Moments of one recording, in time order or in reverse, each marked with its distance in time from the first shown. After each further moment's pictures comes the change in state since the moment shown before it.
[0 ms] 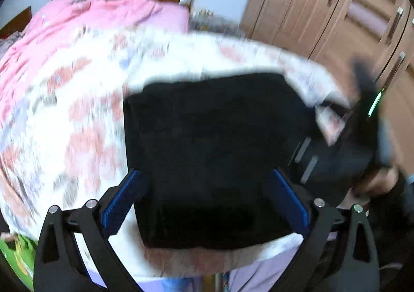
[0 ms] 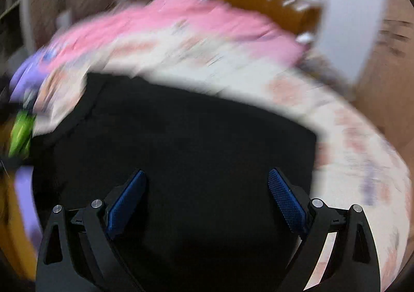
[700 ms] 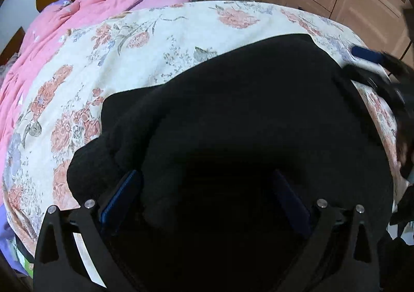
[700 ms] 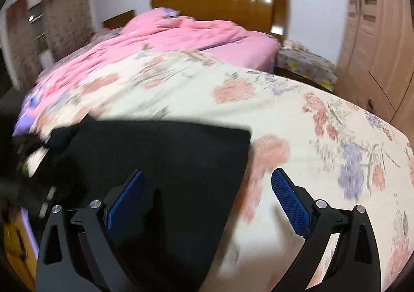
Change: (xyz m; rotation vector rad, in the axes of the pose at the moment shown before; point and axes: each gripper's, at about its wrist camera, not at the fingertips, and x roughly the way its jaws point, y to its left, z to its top) left arm 0.101 -0.030 0.021 0.134 0.205 0.192; right arm -0.004 -0.129 0.010 0.296 -0.125 -0.081
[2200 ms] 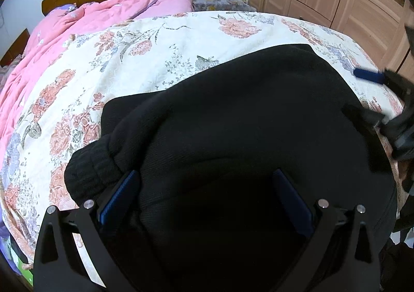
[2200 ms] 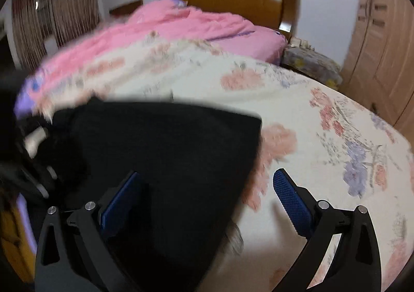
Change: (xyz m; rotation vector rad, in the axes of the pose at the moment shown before) left arm 0.004 -0.002 -0.004 -0.012 -0.067 0.001; right arm -0.009 0.007 -0.046 -0.066 0.051 -0.011
